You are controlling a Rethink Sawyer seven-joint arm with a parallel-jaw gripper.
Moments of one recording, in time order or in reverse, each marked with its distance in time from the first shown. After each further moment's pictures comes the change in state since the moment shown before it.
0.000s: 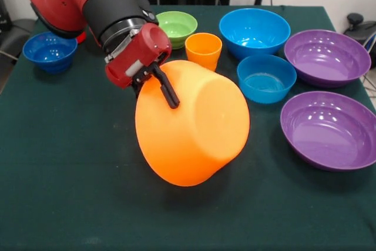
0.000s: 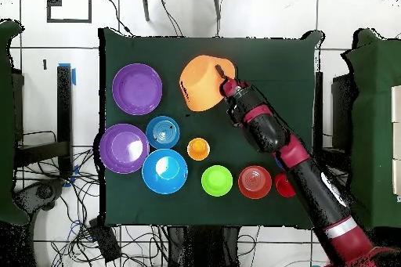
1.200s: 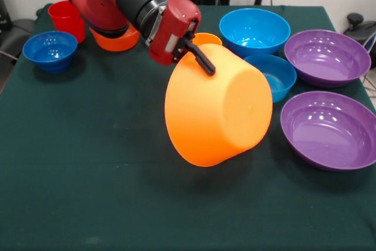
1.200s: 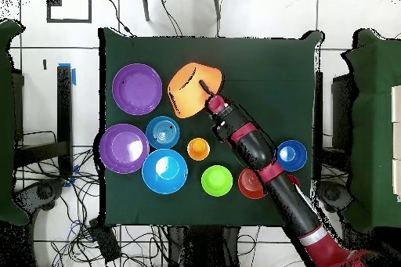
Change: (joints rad) arm -0.129 0.267 0.056 0.124 -0.001 0.029 0.000
